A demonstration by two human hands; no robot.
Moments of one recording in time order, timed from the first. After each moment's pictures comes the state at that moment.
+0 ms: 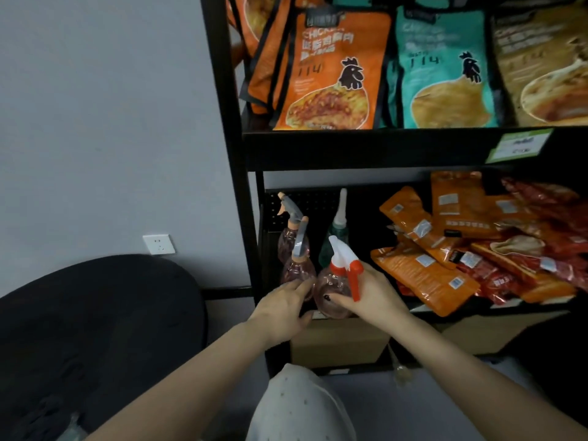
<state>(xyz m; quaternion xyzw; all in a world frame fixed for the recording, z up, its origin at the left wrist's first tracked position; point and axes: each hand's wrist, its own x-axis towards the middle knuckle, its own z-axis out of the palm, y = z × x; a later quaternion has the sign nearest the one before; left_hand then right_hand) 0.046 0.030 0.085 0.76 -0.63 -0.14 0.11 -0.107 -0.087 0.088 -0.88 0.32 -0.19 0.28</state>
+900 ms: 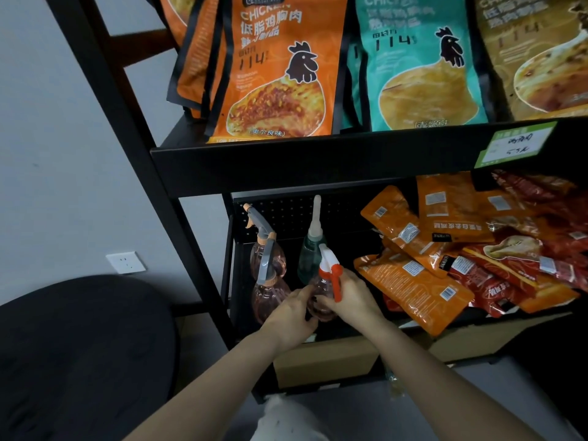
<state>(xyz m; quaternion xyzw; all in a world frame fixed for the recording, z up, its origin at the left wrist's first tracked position) 0.029 -0.062 0.052 0.74 -0.57 -0.27 0.22 -0.085 -0.171 0.027 -0.84 0.40 -0.20 0.31</state>
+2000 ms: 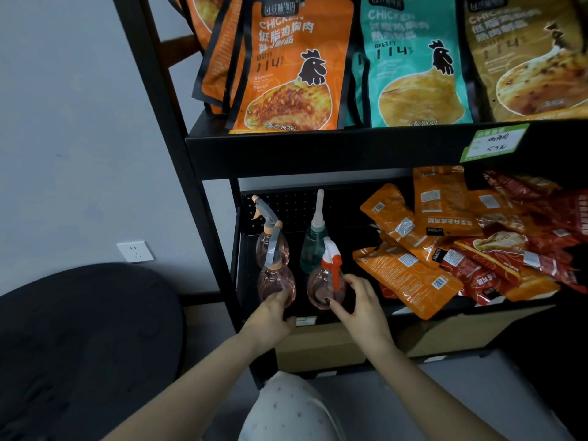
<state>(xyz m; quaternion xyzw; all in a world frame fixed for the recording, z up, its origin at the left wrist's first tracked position) 0.038 -0.009 0.049 0.79 -0.51 -0.27 0.21 -0.127 -0.111 0.028 -0.81 0.43 -0.26 0.29</state>
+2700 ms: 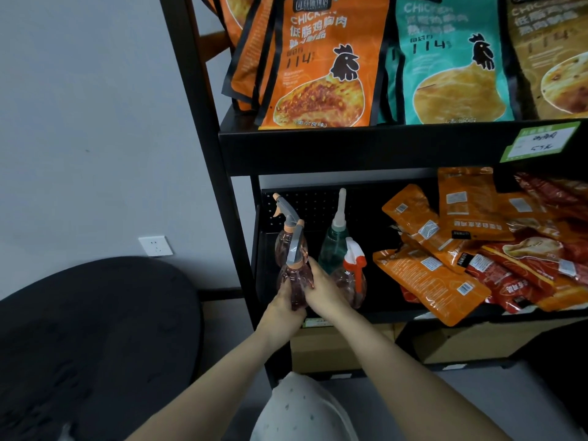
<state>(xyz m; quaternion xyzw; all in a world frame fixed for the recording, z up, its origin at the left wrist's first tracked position) 0.046 -0.002 0.046 0.79 -0.41 -0.30 0.35 -0.020 -0.104 0.038 -0.82 0.39 -0.11 0.40</state>
